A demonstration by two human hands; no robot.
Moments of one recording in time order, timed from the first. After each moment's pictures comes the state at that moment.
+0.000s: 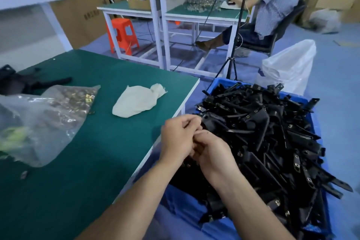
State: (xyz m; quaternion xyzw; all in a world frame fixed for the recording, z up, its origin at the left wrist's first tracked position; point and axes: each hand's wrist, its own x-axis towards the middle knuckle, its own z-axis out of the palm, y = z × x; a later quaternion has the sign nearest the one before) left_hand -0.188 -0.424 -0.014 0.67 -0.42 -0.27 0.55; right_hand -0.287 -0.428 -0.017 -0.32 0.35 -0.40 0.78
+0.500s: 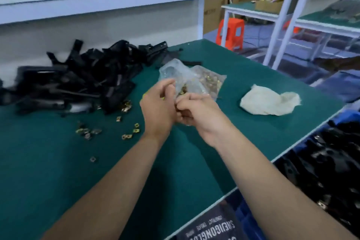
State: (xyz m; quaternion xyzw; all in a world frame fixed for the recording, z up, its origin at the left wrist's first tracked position) left_hand 0.050 -0.225 0.033 0.74 -0.19 0.10 0.63; right_hand -0.031 -0.306 0.052 -0.62 0.15 -0.13 0.76
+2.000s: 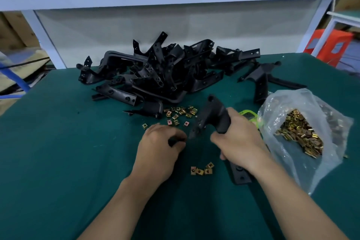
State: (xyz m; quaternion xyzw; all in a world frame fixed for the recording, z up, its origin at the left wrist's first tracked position) left_hand 0.147 -0.054 -0.024 0.91 -0.15 0.11 0.36; right_hand 0.122 -0.256 0.011 -0.90 0.11 -0.07 0.42
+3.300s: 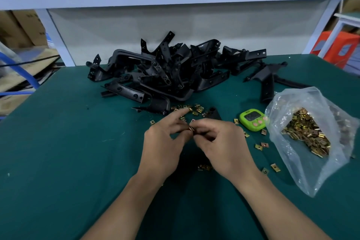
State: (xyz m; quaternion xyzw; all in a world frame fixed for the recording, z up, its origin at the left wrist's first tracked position) left_hand 0.134 -0.055 -0.013 0.80 -0.11 0.07 0.59; right_hand 0.106 -0.213 -0.005 -0.85 -0.06 -0.16 0.51
